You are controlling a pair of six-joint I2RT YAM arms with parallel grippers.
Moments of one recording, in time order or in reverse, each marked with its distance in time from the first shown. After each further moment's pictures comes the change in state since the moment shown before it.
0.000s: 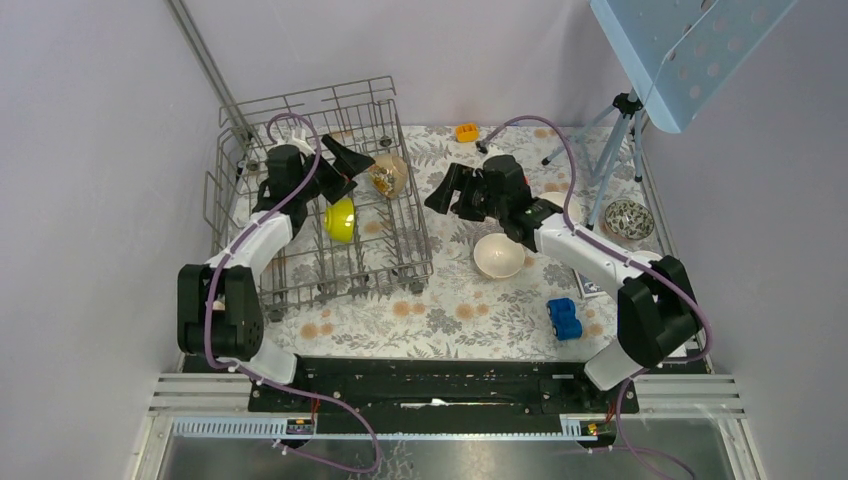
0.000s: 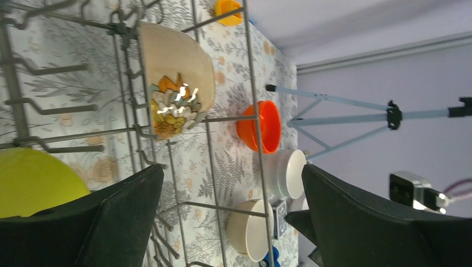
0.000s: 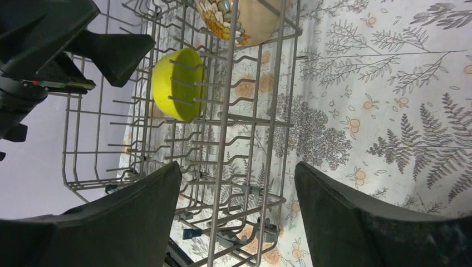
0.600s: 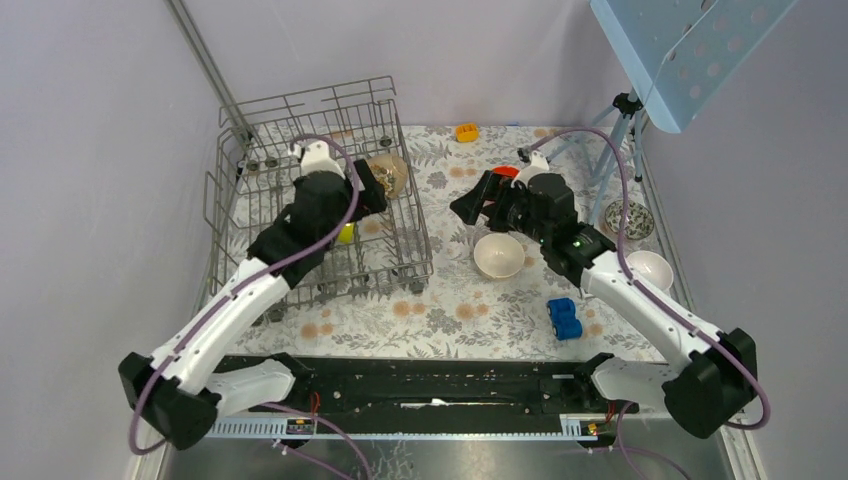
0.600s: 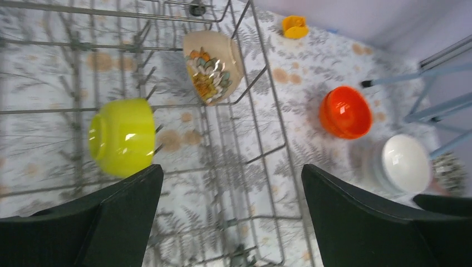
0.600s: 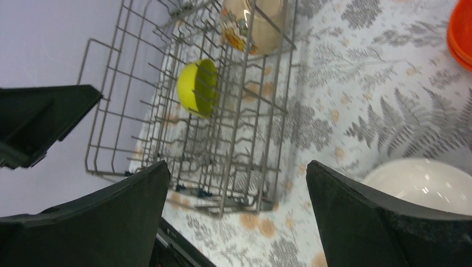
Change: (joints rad) left arm -0.603 -0.449 0.066 -0.563 -0.955 0.368; right arm -0.019 -0.404 -0.177 -0.109 0.060 -0.043
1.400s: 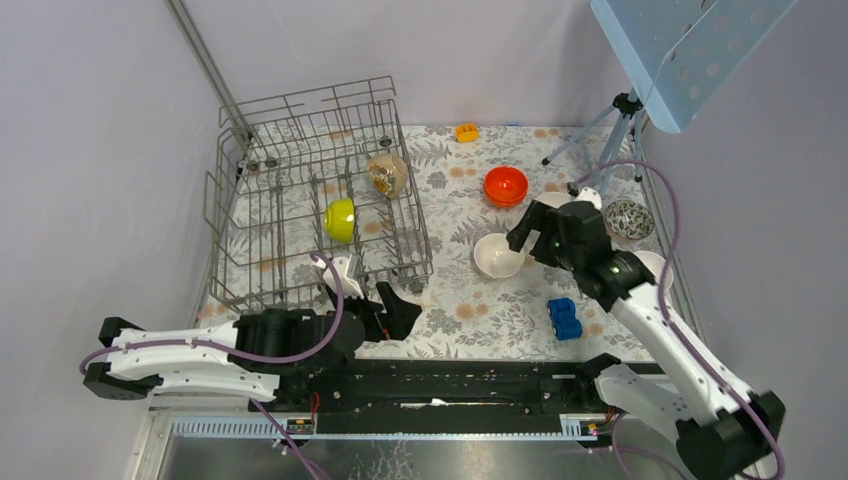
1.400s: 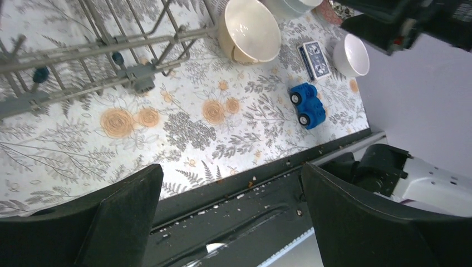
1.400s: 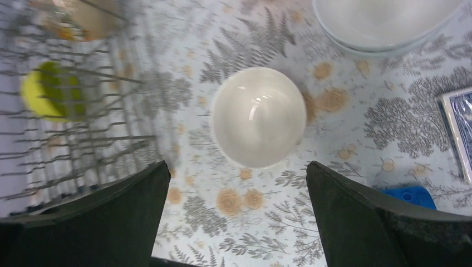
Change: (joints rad) left arm -0.846 -0.373 -0.330 -0.228 -0.270 -0.586; right arm -0.116 -0.160 -0.117 -0.403 0.269 0.031
